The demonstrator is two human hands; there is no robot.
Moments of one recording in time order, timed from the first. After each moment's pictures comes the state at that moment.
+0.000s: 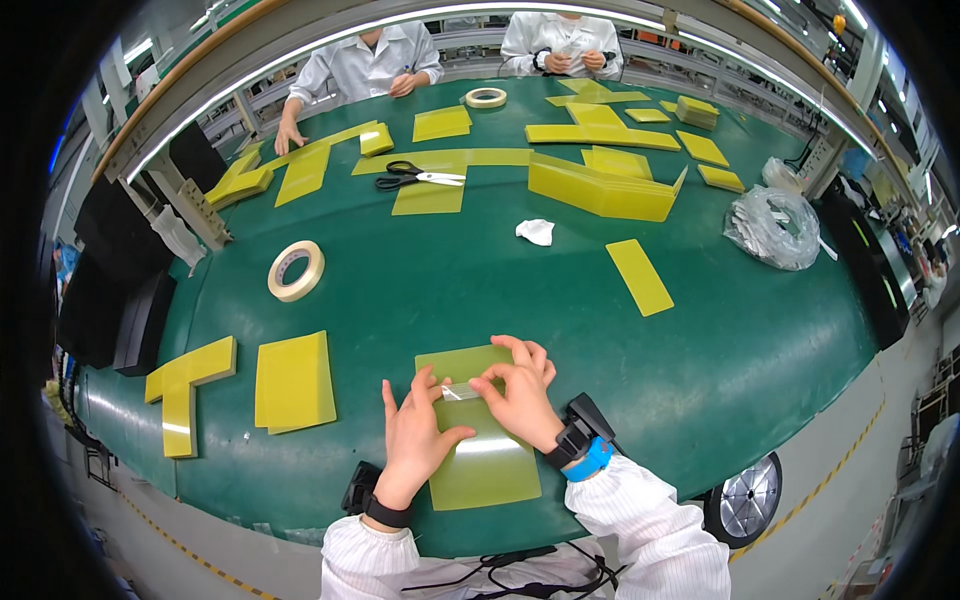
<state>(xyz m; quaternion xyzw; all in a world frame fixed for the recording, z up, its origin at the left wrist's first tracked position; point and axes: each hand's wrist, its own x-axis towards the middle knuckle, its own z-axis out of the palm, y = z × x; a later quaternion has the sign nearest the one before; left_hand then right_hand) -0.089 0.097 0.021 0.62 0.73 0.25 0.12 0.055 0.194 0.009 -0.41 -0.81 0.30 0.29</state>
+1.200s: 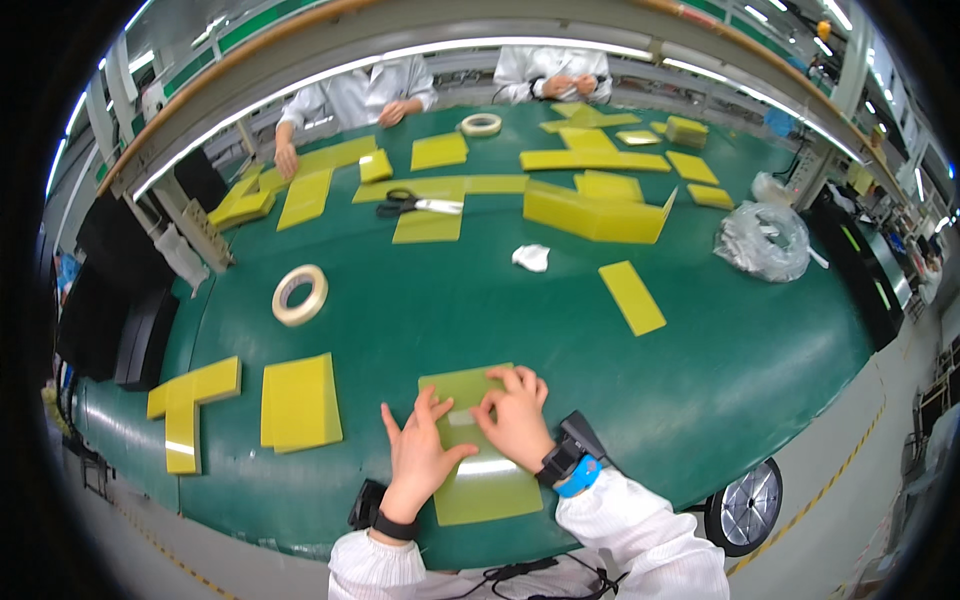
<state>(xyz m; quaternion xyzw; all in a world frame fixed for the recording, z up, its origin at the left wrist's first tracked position) -0.090 0.102 0.020 0.63 0.73 0.25 0.10 0.051 0.195 -0.001 -0.39 -0.84 0.20 0.31</state>
